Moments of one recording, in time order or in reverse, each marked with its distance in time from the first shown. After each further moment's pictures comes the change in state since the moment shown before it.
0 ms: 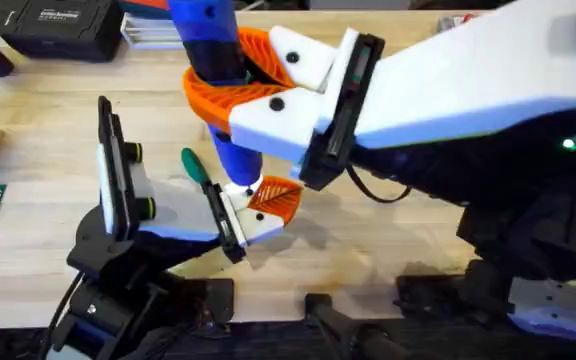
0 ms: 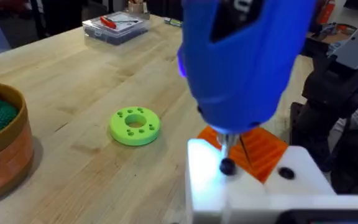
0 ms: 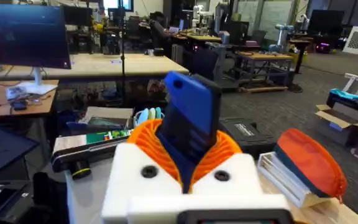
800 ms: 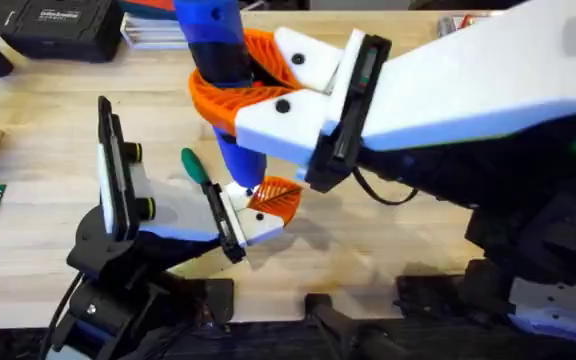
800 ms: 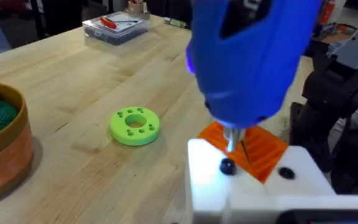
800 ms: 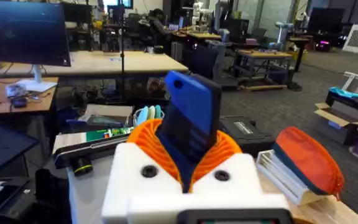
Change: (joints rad) left arm 0.000 0.000 0.000 0.000 0.000 0.000; right arm 0.000 -0.025 0.000 -0.036 0.001 -0.006
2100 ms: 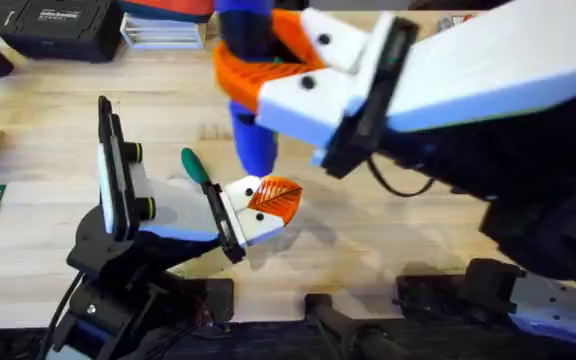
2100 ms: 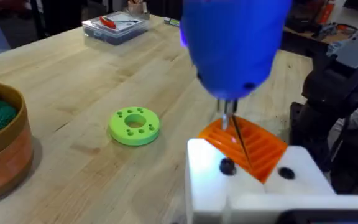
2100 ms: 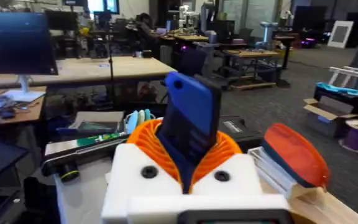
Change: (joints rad) left arm 0.000 0.000 0.000 0.000 0.001 0.000; right arm -0.053 -0.038 0.000 -0.025 0.000 0.035
